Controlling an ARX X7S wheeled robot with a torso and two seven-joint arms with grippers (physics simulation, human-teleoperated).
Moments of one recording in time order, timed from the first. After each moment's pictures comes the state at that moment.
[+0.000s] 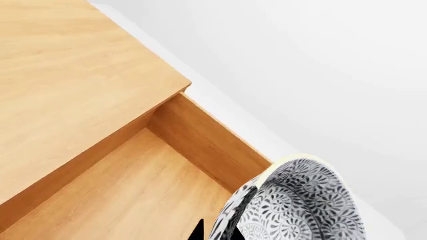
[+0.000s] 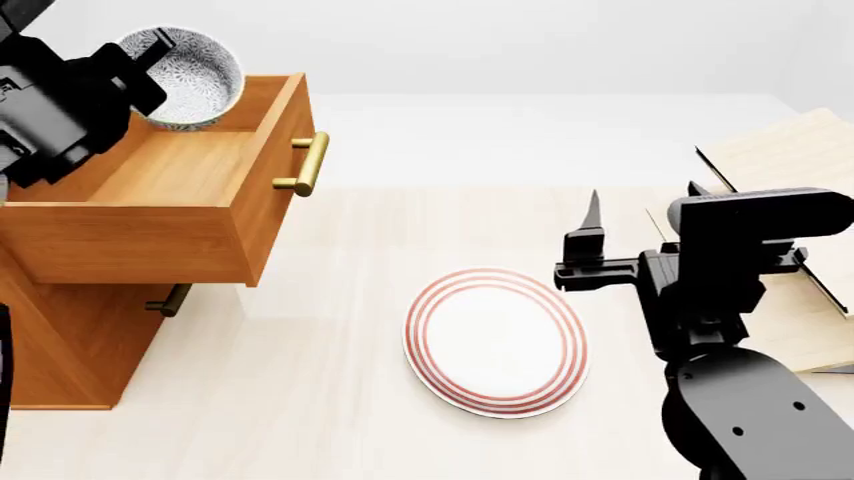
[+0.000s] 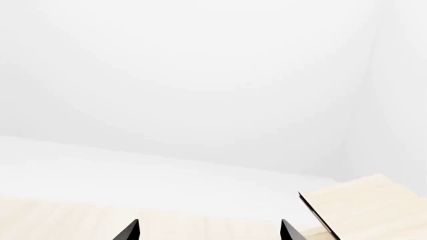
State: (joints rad) left arm -1.39 -0.52 0.33 -0.67 -1.31 -0.65 -0.68; right arm 0.50 0.41 -0.13 -0.62 0.40 0.91 0.37
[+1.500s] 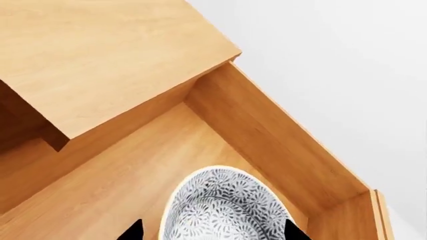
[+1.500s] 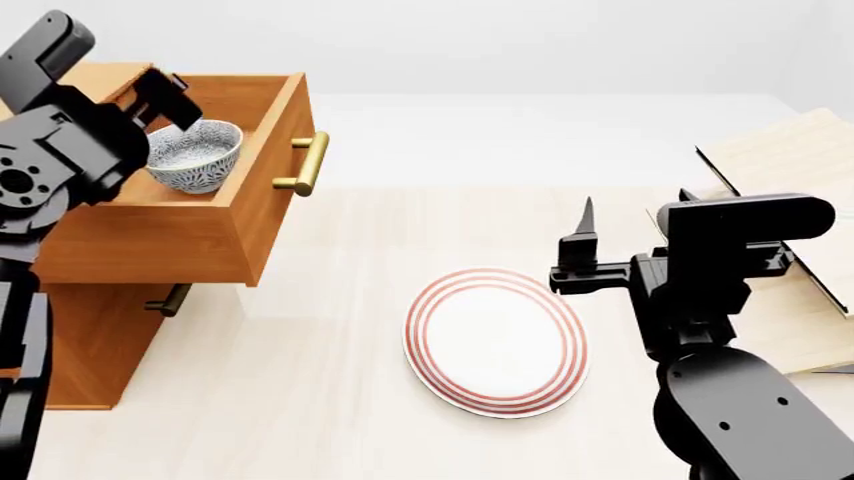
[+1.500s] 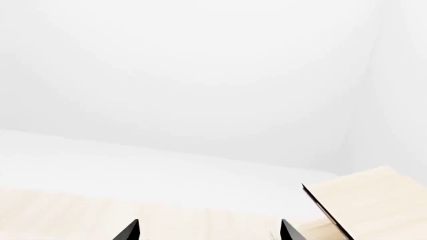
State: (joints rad) left arm -1.43 -0.43 0.36 -1.00 -1.21 -0.53 -0.56; right arm 0.49 0.41 -0.15 -0.57 0.40 0.87 0.38
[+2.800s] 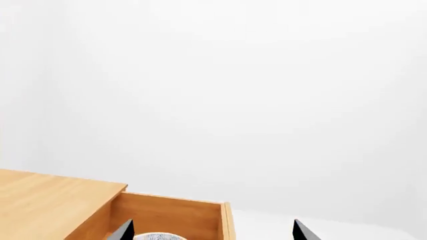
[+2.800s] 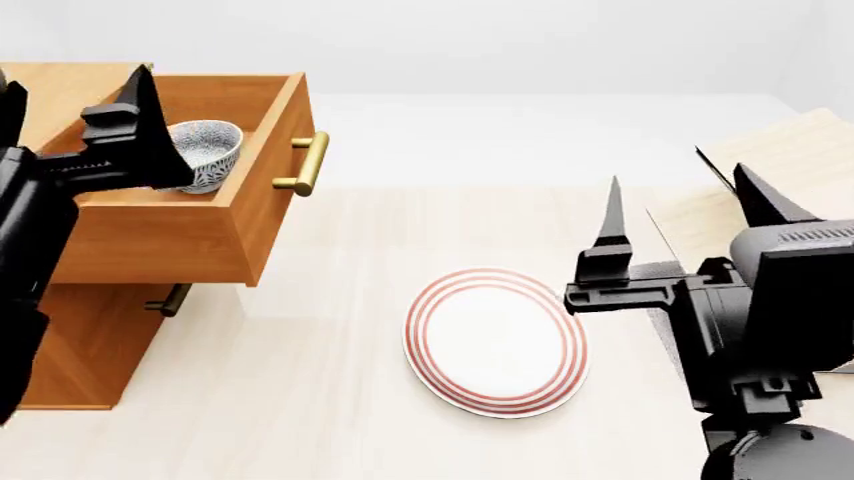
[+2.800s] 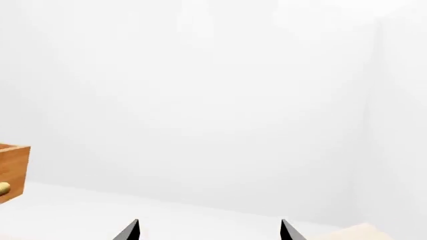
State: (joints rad) left arm -0.71 -0.94 0.19 0.61 -1.31 -0.46 -0.78; right arm 0.45 0.55 -0.09 -0.96 0.65 0.95 0.60
